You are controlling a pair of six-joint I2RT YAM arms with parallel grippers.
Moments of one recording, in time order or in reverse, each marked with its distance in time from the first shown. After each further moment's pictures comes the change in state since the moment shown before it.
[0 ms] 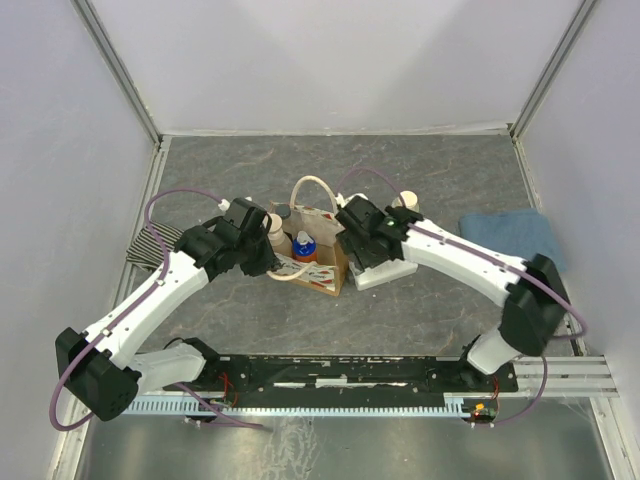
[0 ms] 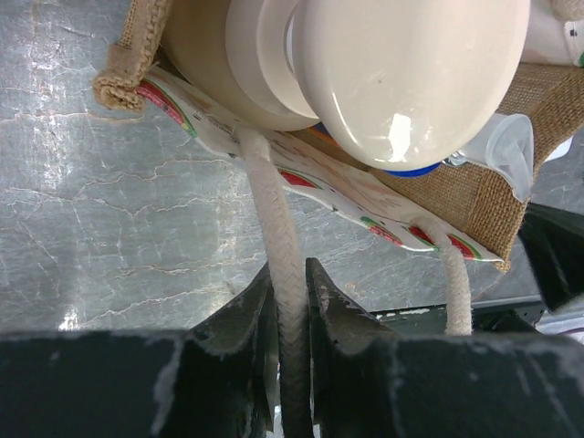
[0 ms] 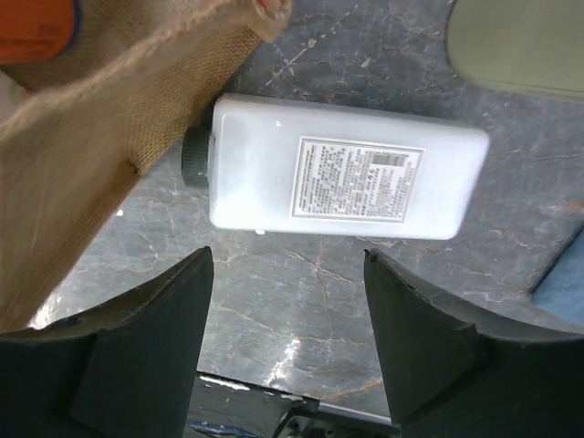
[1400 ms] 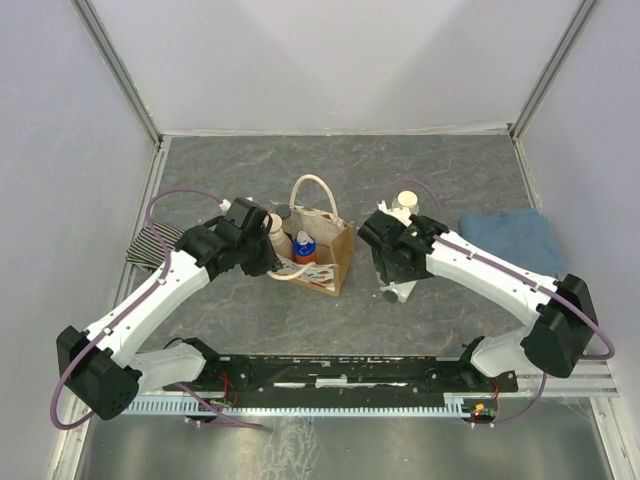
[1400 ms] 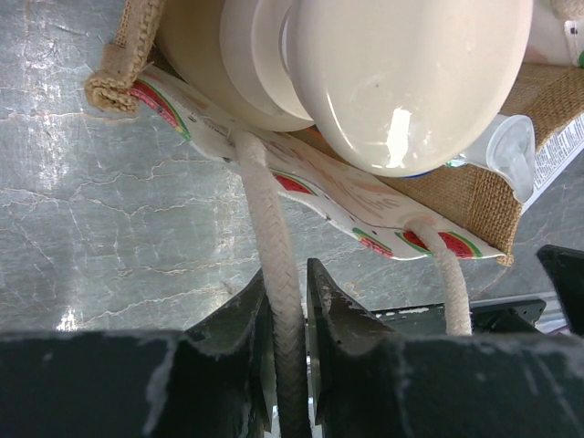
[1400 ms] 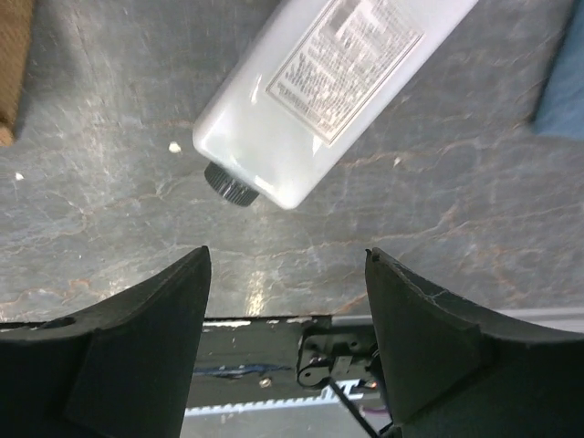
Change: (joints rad) left arm 0.000 0.008 -0.002 0.005 0.009 0.000; right arm -0.017 -0.116 -0.085 -0.264 0.119 0.332
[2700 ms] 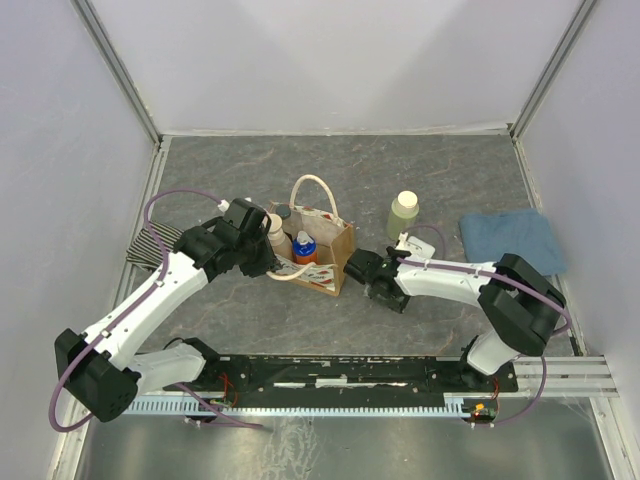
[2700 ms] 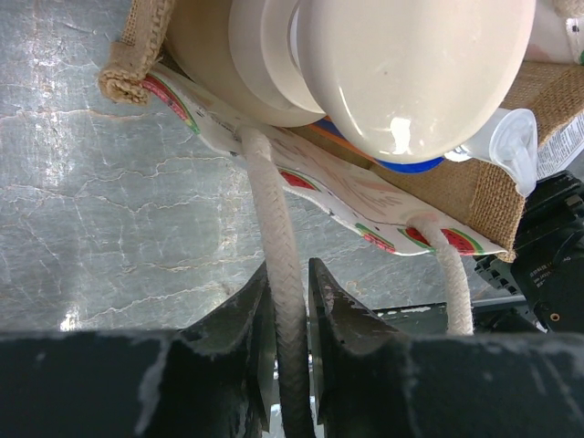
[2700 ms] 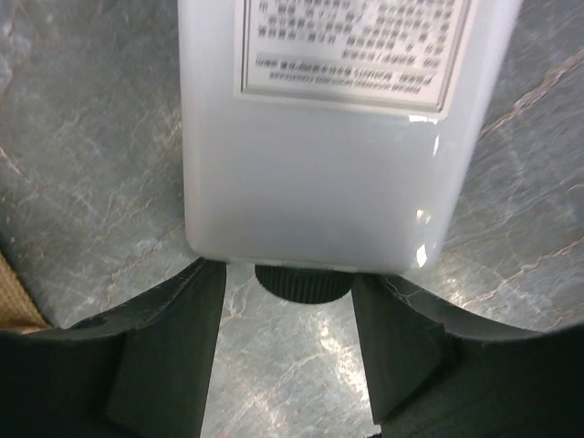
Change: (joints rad) left arm 0.000 -0.013 0.000 -0.013 -0.007 0.001; right arm 0.090 0.179 -0.306 0.350 0.029 0.790
